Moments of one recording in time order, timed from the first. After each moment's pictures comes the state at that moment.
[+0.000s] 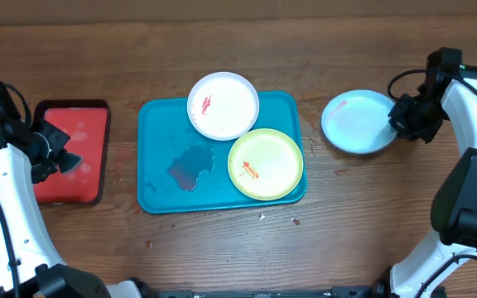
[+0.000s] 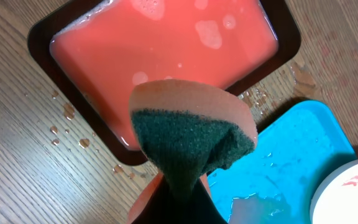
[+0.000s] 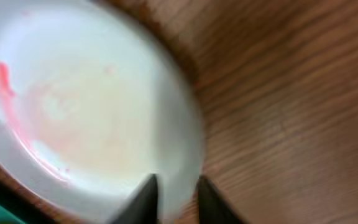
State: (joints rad) left arm 0.49 1.51 1.43 -1.16 0.02 -0.52; right arm -0.23 1.96 1.53 -1.08 -0.12 0.42
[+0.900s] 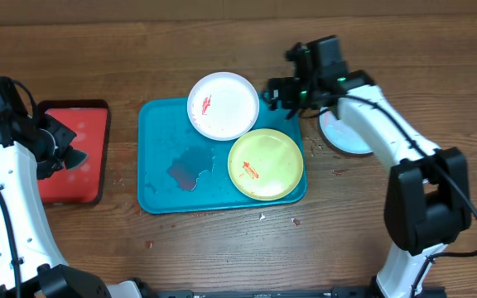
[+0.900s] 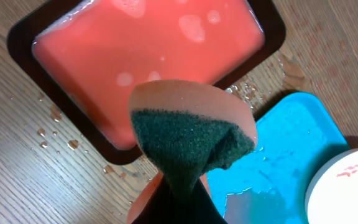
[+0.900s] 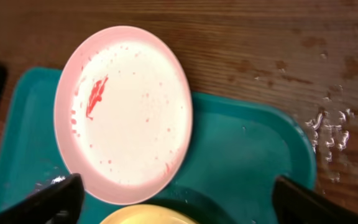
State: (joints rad) left arm 0.45 1.51 1.43 -1.15 0.03 -0.52; right arm 0.33 1.96 1.50 -0.49 -0.32 0.23
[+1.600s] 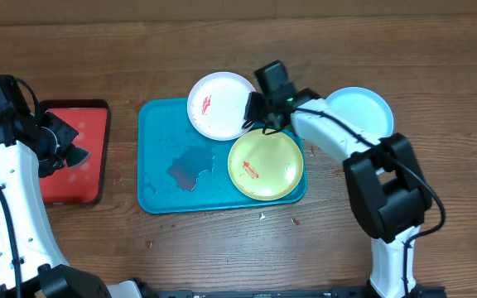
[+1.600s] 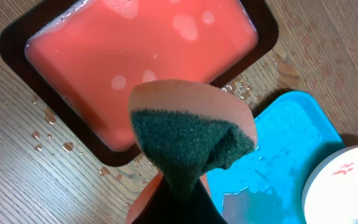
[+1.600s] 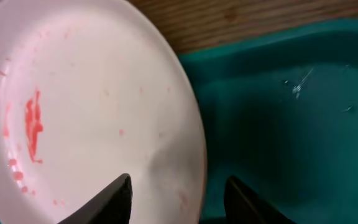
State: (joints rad) left arm 0.44 1.51 1.43 -1.14 0.03 -0.52; right arm 0.50 2.12 1.50 -0.41 -0.05 0.68
